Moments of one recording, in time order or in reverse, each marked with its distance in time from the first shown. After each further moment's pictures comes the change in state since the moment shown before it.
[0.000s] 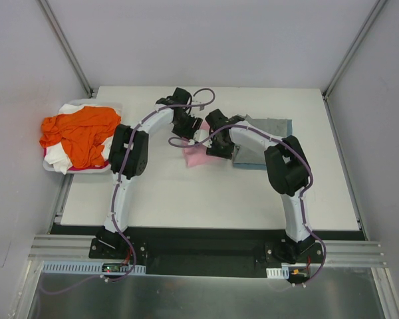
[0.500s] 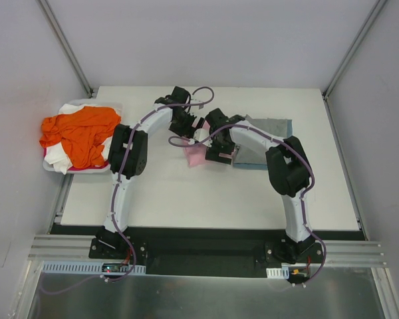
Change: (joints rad) left arm 0.006 0.000 0.005 0.011 0.016 -0.003; right arm 0.004 -0.017 0.002 -0.010 0.014 0.002
